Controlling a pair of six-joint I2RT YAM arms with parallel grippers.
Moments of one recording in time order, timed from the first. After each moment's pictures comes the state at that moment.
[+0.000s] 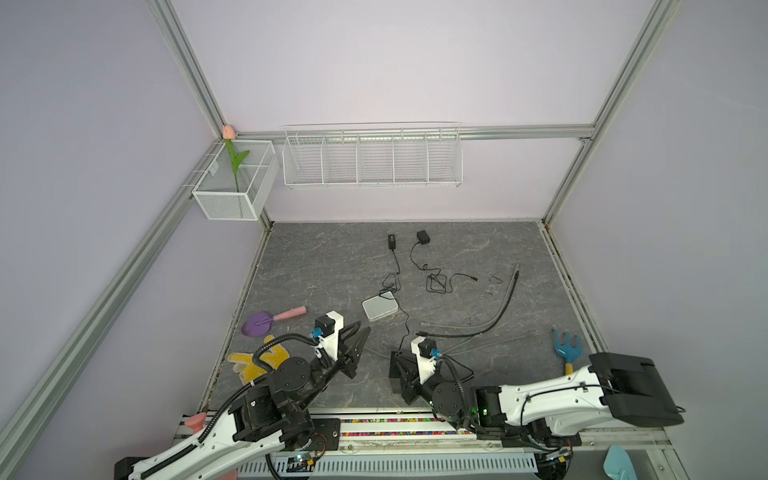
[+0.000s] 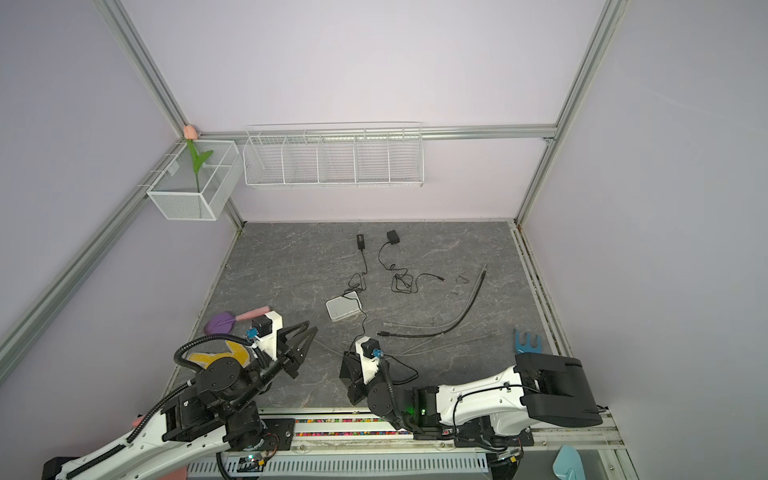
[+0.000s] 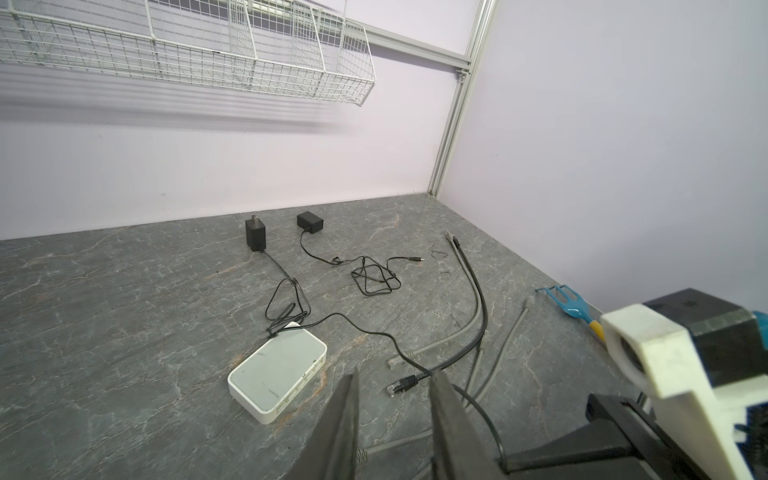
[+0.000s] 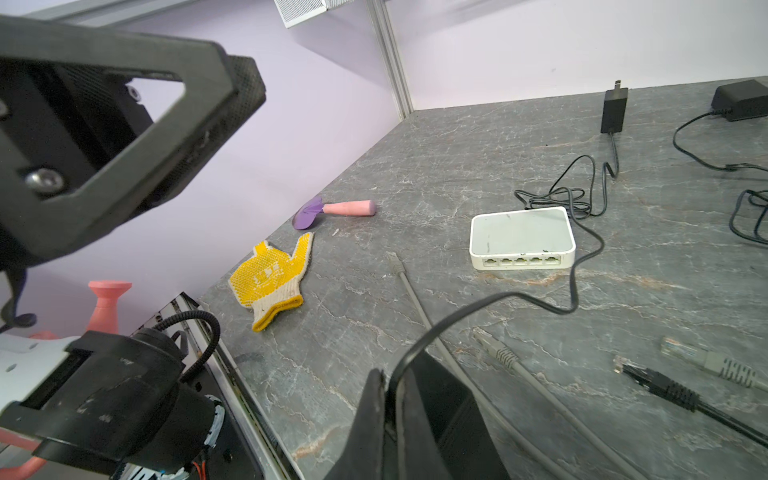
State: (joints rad) left arm -1.13 0.27 0.42 -0.21 -0.39 -0.25; right arm 1.57 1.36 0.51 0.53 0.74 0.58
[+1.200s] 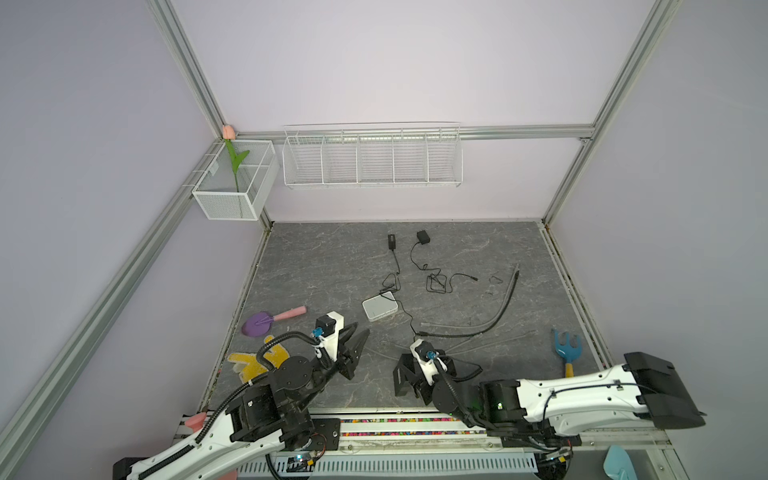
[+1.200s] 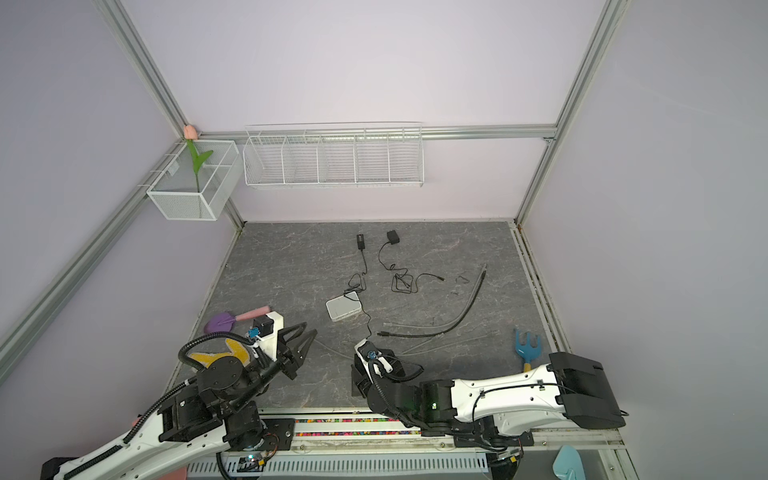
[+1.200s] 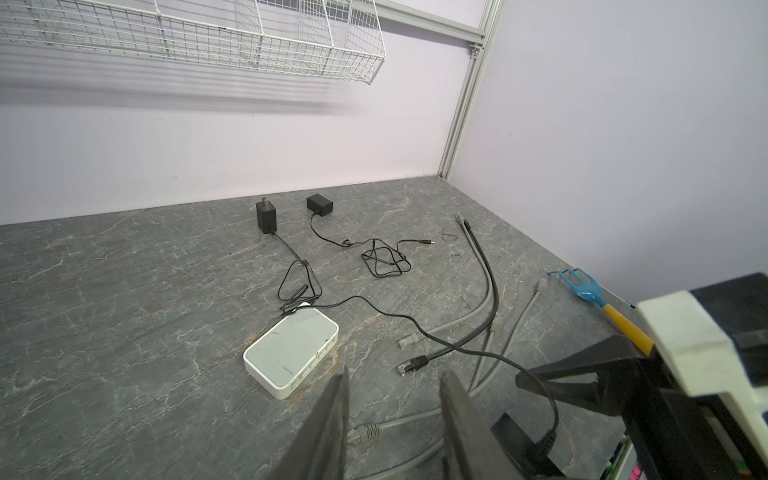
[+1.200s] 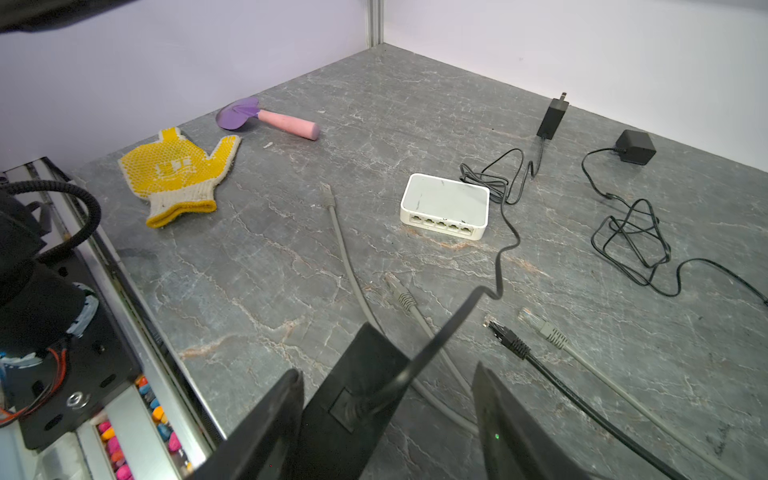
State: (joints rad) left arm -1.13 0.27 0.44 -0.30 -0.40 -0.26; right arm 1.55 1.19 0.59 0.03 0.72 0.40
